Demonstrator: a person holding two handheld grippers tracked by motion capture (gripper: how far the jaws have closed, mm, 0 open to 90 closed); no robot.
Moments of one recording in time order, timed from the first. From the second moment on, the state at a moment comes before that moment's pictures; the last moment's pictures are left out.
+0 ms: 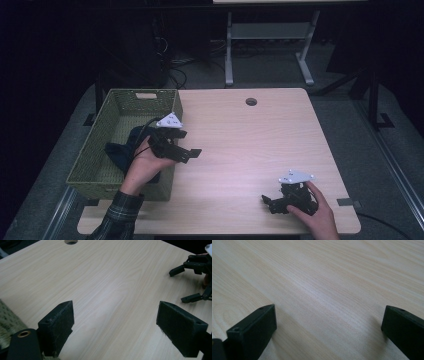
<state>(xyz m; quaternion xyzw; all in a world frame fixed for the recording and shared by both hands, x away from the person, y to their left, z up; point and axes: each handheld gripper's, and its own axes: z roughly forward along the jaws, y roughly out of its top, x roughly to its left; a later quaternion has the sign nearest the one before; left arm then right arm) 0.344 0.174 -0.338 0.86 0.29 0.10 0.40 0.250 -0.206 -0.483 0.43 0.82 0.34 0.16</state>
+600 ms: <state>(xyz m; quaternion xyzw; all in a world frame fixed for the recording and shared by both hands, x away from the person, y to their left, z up) 0.345 0.219 -0.330 0.85 0.33 0.13 0.40 0.250 -0.206 -0.483 0.43 0.82 0.34 0.16</state>
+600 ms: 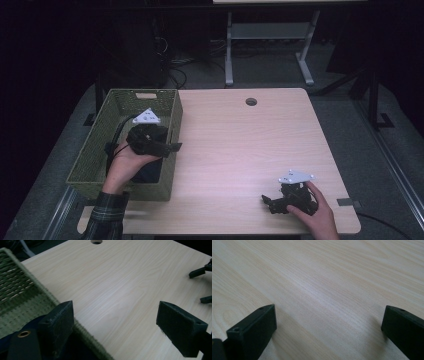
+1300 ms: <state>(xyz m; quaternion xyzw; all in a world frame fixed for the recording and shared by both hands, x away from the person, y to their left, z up) 0.351 0.270 -0.346 0.84 0.38 0.16 0.36 0.250 -0.206 -0.483 0.43 0.82 0.34 0.16</state>
